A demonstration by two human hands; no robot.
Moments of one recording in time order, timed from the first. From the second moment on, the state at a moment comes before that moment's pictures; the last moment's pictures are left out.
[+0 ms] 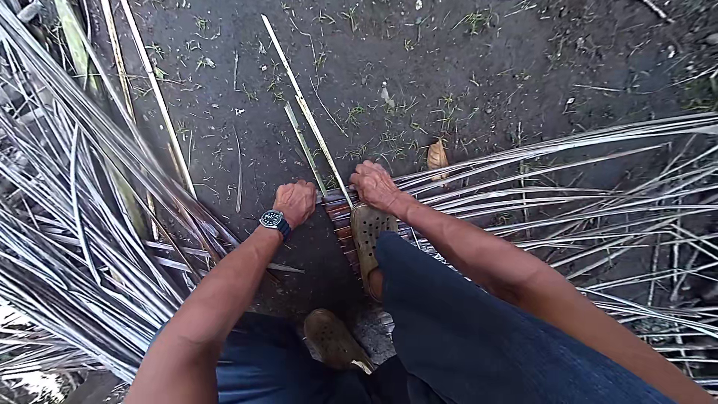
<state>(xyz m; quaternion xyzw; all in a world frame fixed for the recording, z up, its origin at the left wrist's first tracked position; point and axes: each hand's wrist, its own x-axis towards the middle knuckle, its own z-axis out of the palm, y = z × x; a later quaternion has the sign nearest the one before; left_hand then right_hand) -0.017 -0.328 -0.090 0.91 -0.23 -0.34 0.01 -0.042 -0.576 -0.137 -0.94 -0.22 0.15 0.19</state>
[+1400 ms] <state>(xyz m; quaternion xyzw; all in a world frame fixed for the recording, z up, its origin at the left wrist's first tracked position) -0.038 -0.356 -0.117 0.64 0.23 -0.32 0.66 -0.054 -0.562 -0.079 -0.79 0.05 0.17 0.58</state>
